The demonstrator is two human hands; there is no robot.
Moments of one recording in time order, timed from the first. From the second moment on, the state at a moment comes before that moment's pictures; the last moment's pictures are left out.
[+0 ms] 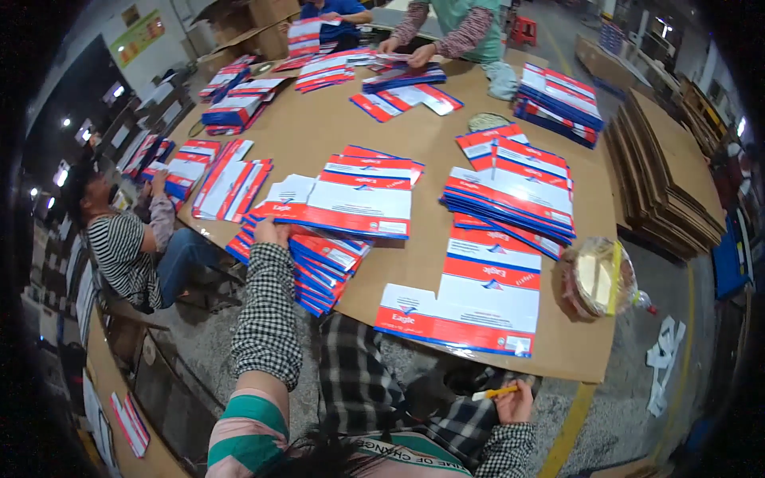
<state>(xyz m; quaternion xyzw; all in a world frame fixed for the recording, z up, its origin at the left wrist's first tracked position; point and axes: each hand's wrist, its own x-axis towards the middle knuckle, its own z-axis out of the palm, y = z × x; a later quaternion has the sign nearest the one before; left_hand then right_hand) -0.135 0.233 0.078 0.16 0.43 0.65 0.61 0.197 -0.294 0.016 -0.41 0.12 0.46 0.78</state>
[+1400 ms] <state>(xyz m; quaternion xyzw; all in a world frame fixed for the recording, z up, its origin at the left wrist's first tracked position) -0.114 0.183 0.098 0.13 0.48 0.63 0.60 0.197 -0.298 0.021 -0.39 0.11 0.48 0.78</state>
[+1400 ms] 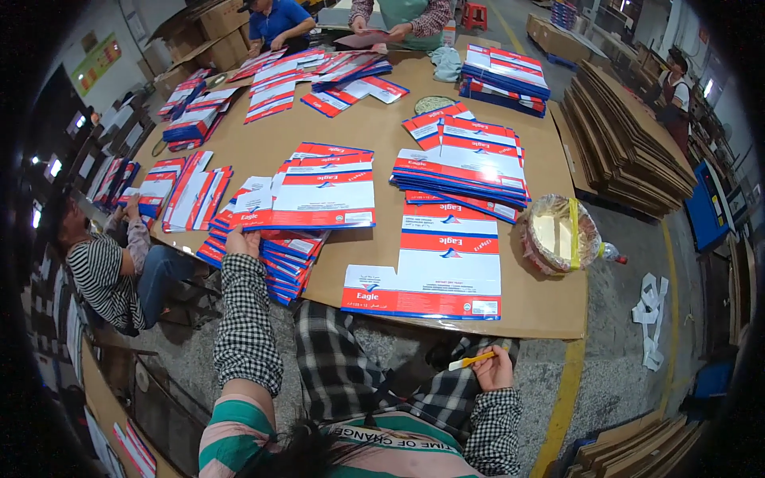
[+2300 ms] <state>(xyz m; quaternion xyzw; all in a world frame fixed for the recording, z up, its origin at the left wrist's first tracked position) -0.084 0.229 0.124 0.52 0.69 0.48 0.17 0.202 -0.298 0.015 -0.41 0.12 0.50 0.75</state>
